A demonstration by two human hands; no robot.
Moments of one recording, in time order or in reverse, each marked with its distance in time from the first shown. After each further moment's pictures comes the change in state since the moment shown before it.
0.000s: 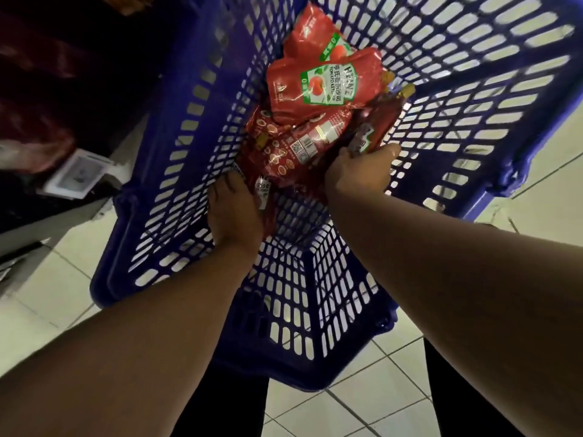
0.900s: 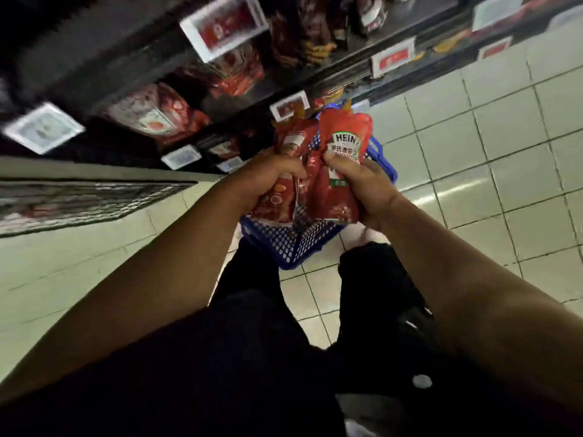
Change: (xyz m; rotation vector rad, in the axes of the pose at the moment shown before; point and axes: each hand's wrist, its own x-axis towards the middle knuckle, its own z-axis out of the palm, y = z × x) left_hand -0.234 0.093 -0.505 -1.419 -0.498 -0.234; right_hand -0.303 -0.256 -0.309 0.052 -1.066 -0.102
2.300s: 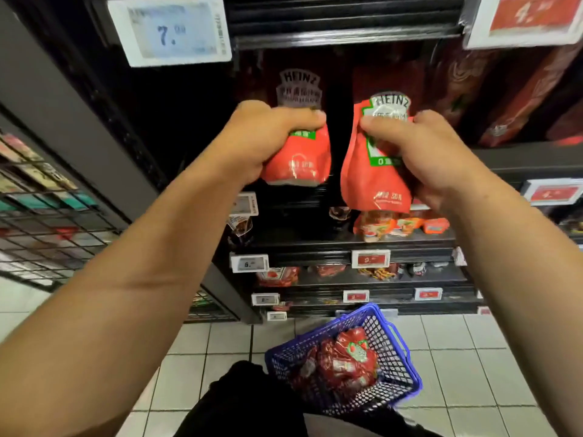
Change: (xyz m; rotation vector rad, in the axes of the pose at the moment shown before) left_hand -0.301 0.234 -0.203 -0.163 0.530 0.844; right_hand -0.172 -0.255 0.344 -0.595 -0.216 -0.785
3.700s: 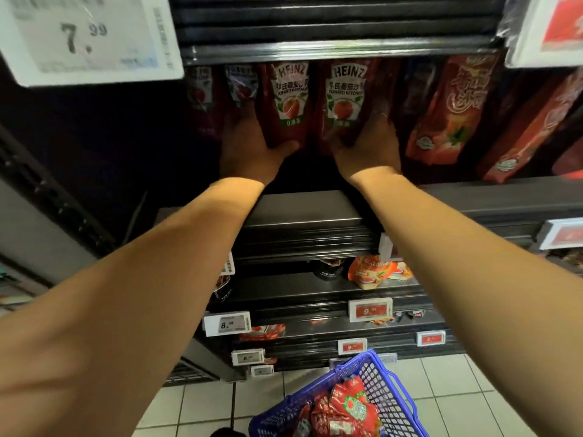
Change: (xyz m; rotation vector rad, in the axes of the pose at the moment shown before) left_hand 0.124 -0.044 0.014 0.667 0.329 0.507; right_hand 0.135 0.041 0.026 -0.732 0.430 -0.258
